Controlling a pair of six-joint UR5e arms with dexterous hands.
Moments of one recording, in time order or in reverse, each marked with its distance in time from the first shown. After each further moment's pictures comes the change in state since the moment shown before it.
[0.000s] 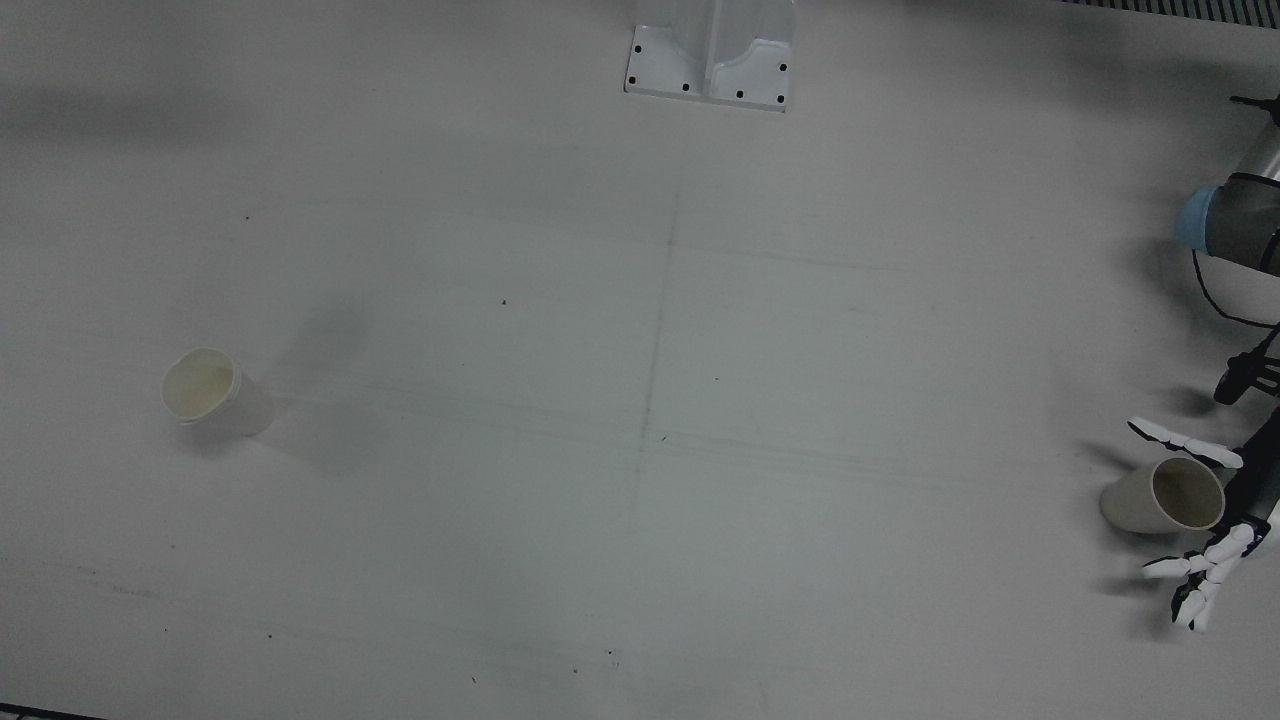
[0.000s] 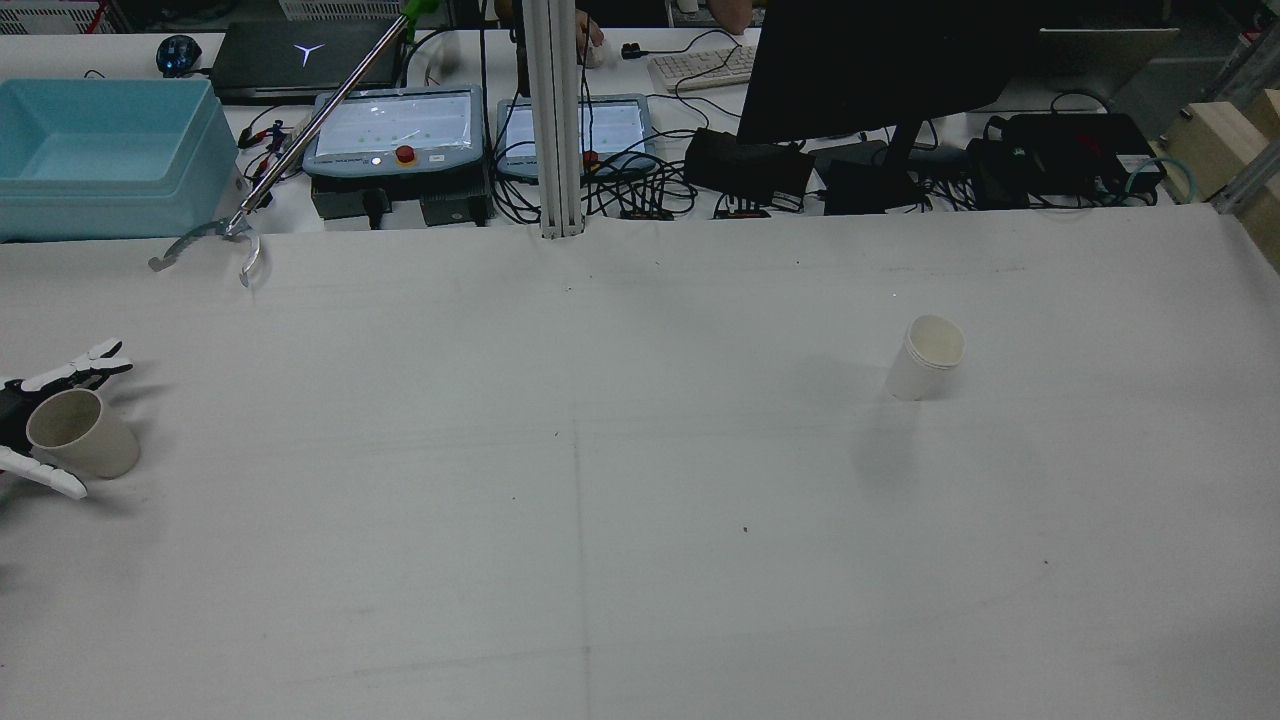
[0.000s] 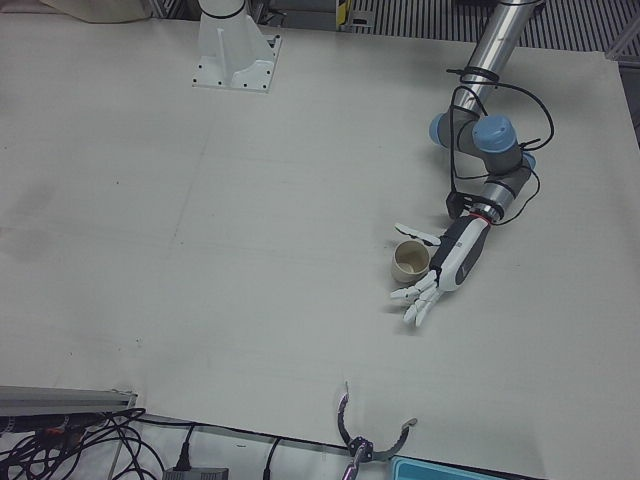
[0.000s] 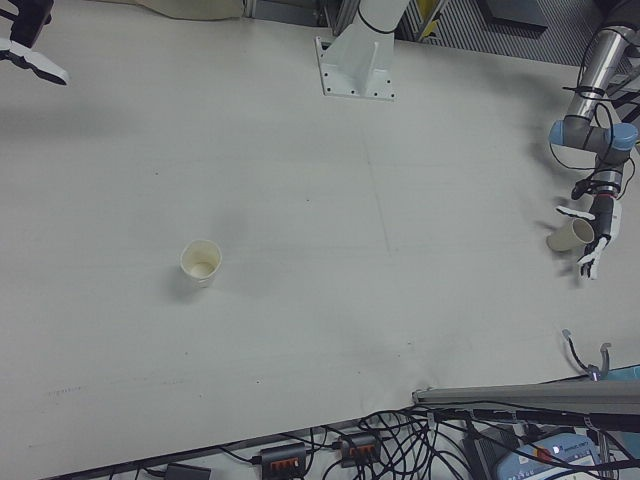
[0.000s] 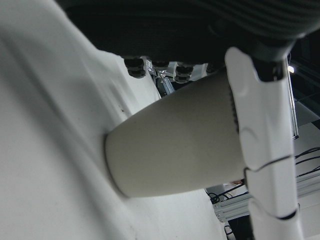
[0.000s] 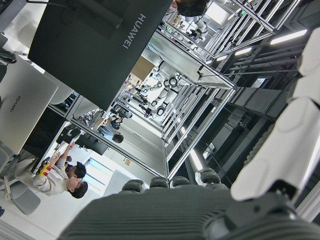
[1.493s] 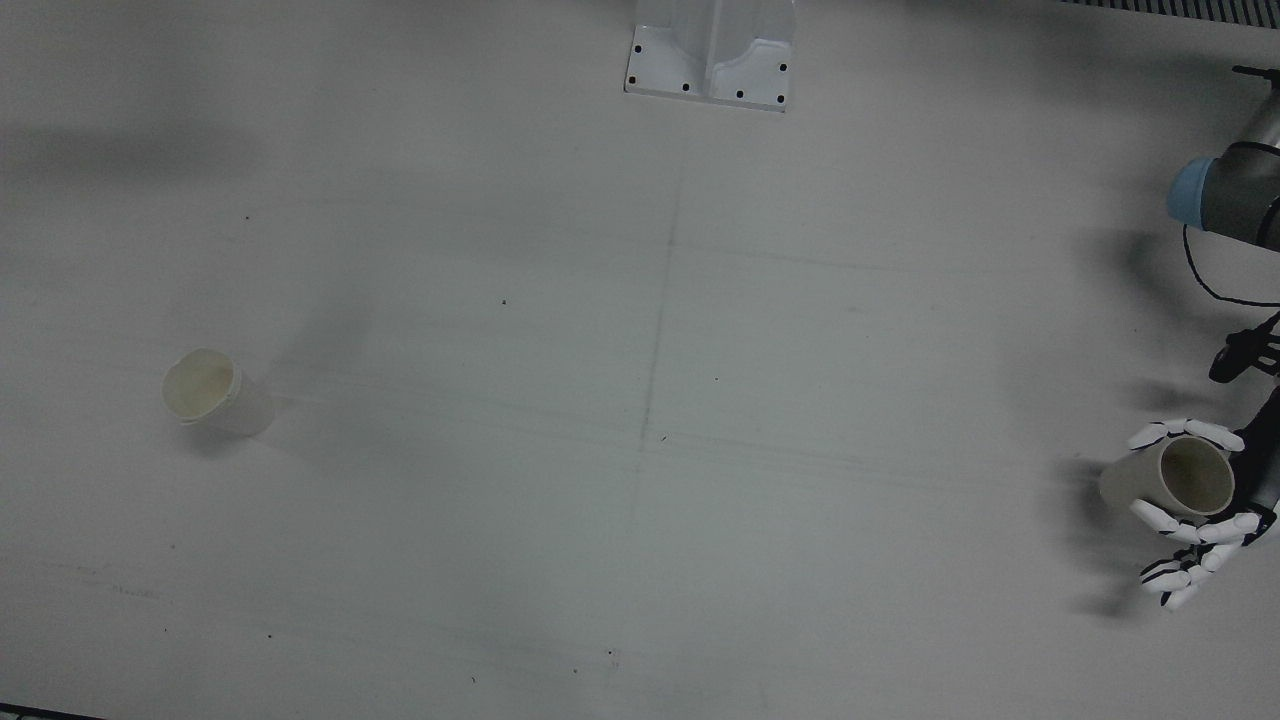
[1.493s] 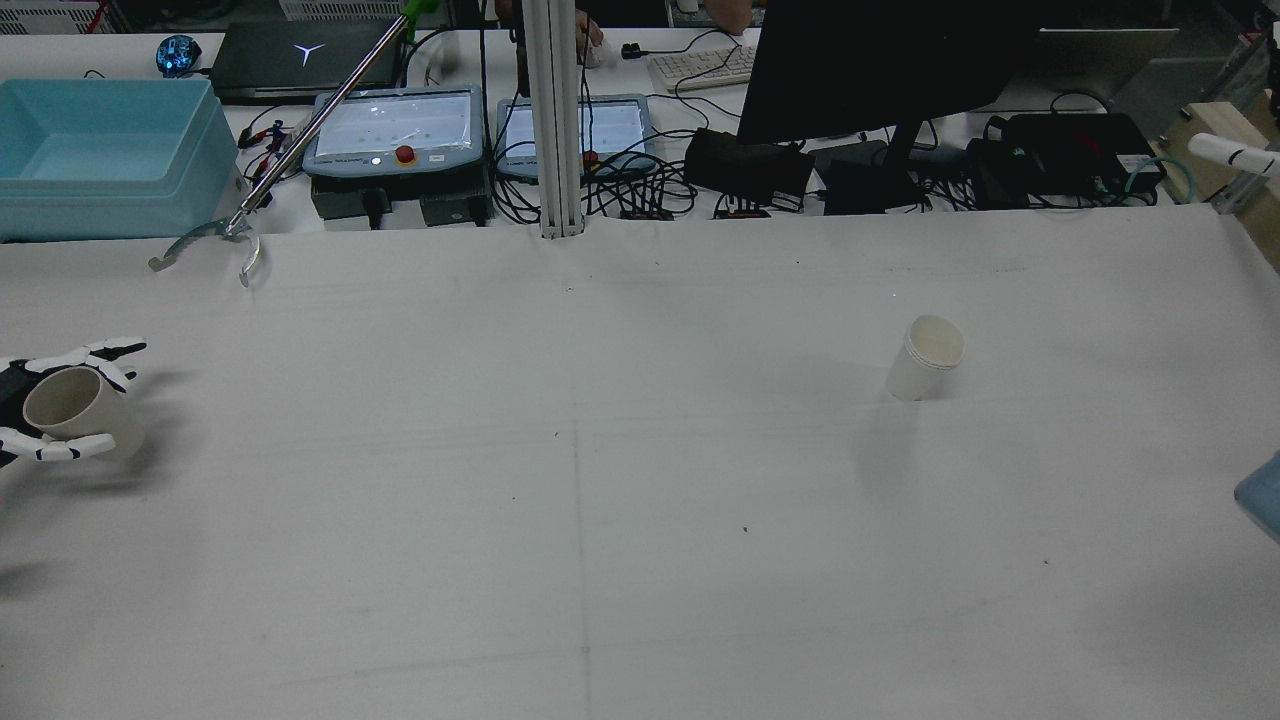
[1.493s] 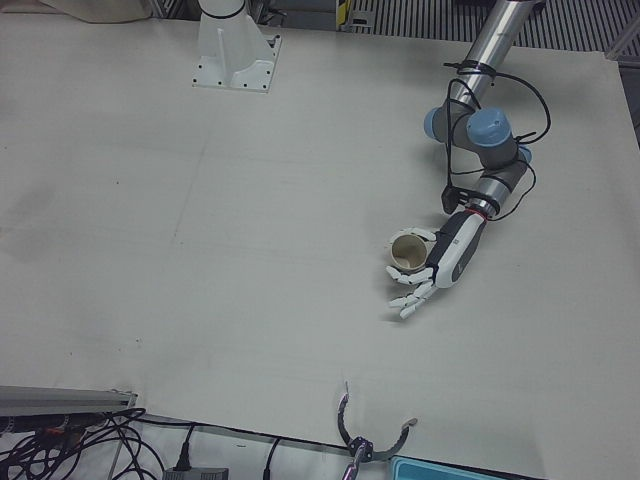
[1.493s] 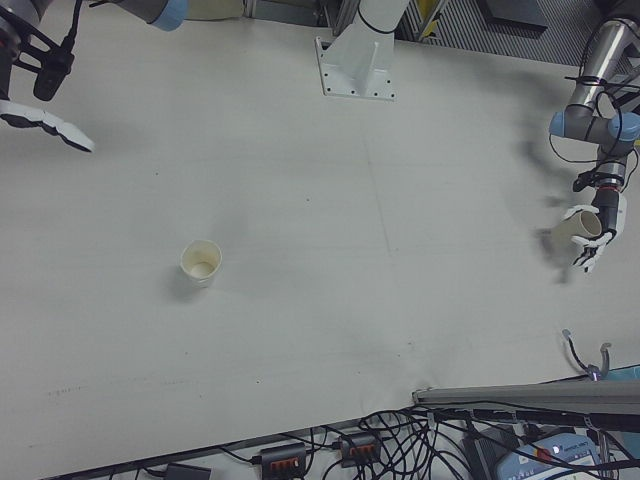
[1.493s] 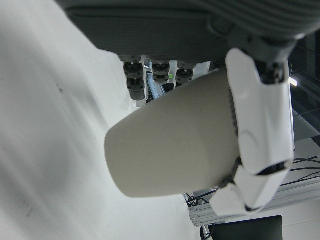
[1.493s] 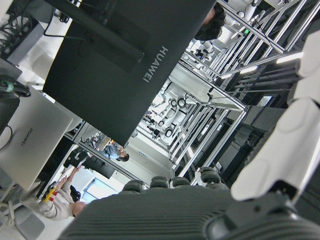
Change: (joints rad) left arm -0.007 0.032 -0.187 0.167 -0.005 -0.091; right arm -0.078 0.105 -0.192 0.082 0.013 0.002
